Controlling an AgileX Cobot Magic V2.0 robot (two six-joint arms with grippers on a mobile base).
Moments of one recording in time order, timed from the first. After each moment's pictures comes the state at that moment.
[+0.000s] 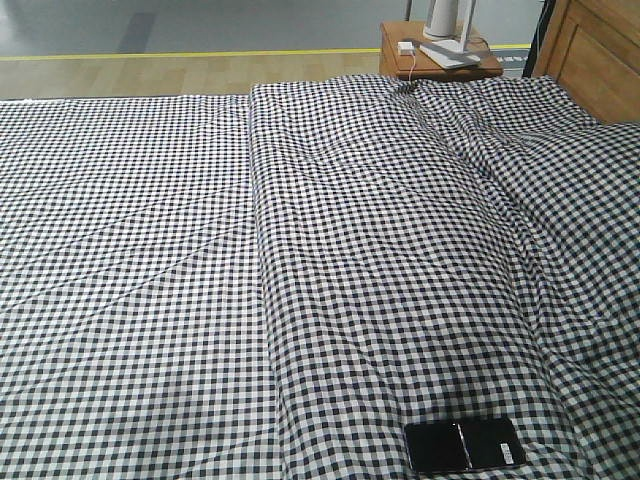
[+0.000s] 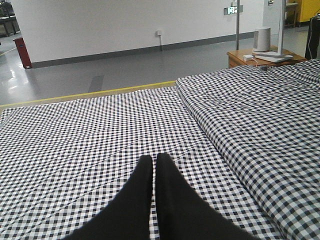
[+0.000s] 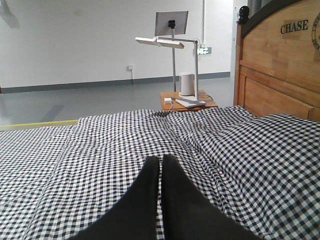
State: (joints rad) left arm 0.01 -0.02 0.03 -0.03 0.17 0.15; right arm -0.04 0.00 0.03 0.01 0.04 0.04
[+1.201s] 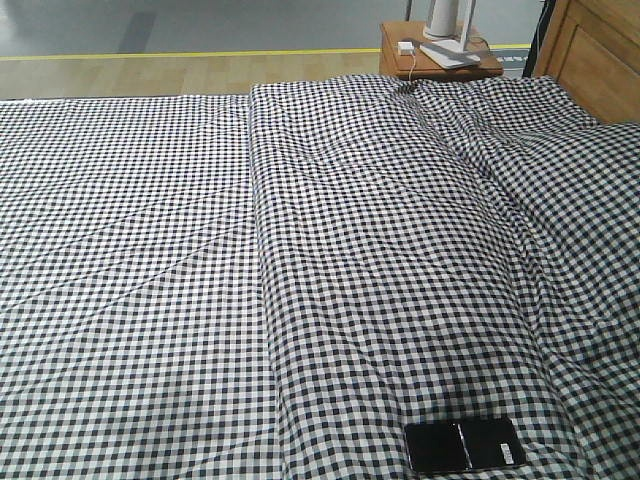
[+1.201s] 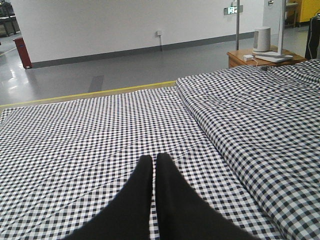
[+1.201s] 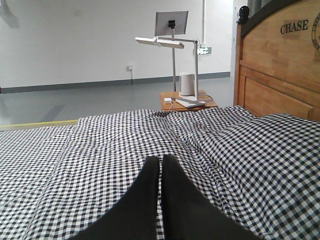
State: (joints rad) left arm 0.01 -0.02 0.03 -0.03 0.17 0.15; right arm -0.04 0.00 0.03 0.01 0.04 0.04
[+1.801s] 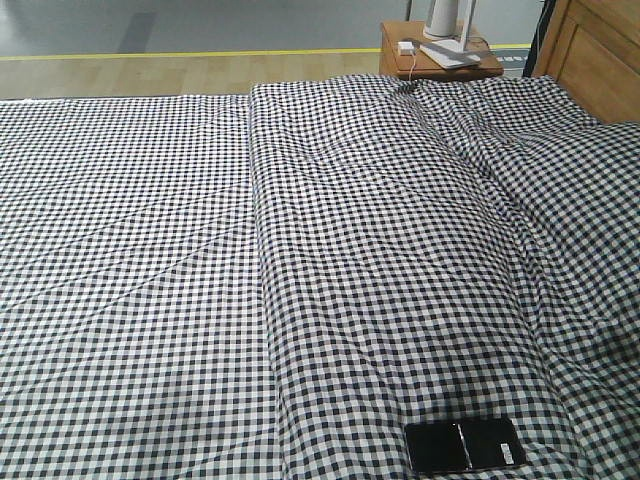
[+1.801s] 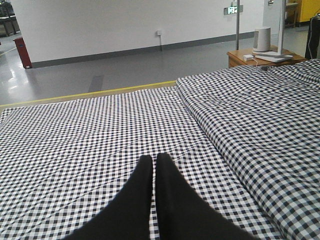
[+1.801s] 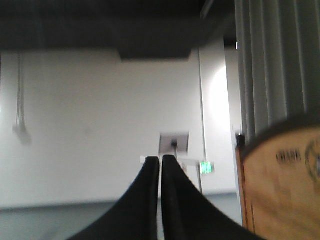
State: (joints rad) left arm 0.01 -0.02 0.03 -0.03 0.17 0.15; right arm -0.04 0.00 -0.04 0.01 -0.38 0.03
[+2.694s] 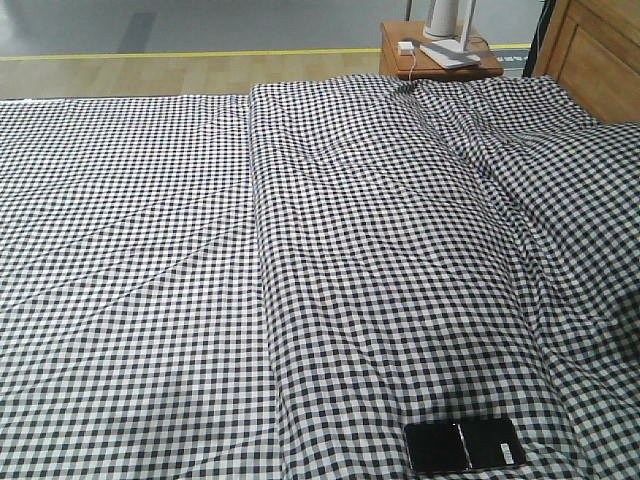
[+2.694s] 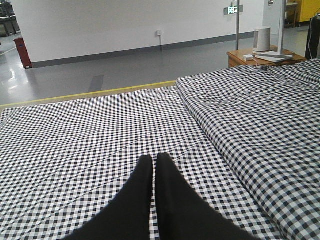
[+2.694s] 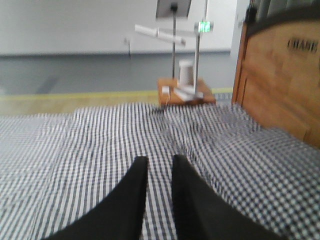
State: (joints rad) left arm 0.01 -0.02 0.03 -0.03 0.17 0.15; right arm -0.04 0.69 -0.73 0.02 0.28 -0.02
